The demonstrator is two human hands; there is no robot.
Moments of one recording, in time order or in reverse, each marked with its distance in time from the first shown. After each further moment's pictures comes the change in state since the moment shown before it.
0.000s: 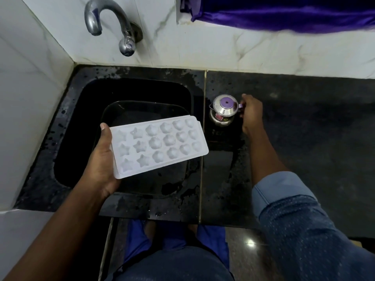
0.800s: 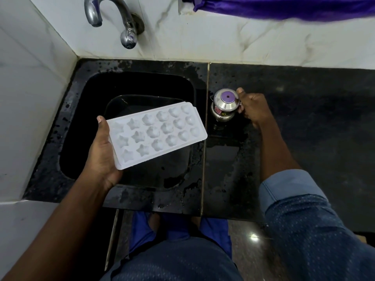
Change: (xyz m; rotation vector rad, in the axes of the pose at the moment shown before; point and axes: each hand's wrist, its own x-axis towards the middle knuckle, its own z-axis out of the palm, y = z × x) left_hand 0.000 -0.001 -0.001 -0.027 0.029 0.069; right_hand -0.007 -0.005 -0.023 -0.384 -0.277 -0.114
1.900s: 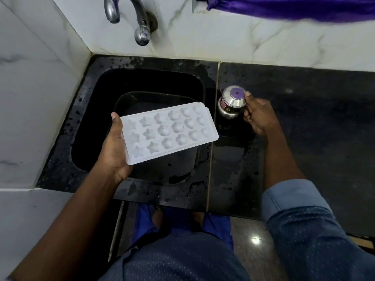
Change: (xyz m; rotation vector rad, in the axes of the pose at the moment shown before) left_hand 0.000 -0.004 -0.009 0.007 -0.018 -0.031; right_hand -0.028 -0.004 0.016 0.319 -0.081 0.118
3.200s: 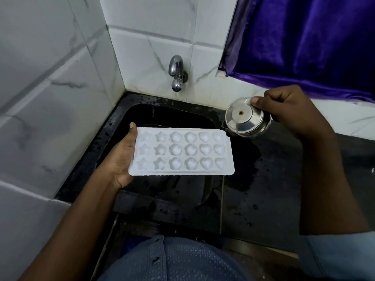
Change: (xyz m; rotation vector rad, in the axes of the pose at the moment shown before) left_hand -0.039 0.066 -0.077 -0.076 -0.209 0.027; right_hand -0.191 -0.237 0.104 -0.646 -0.267 -0.578
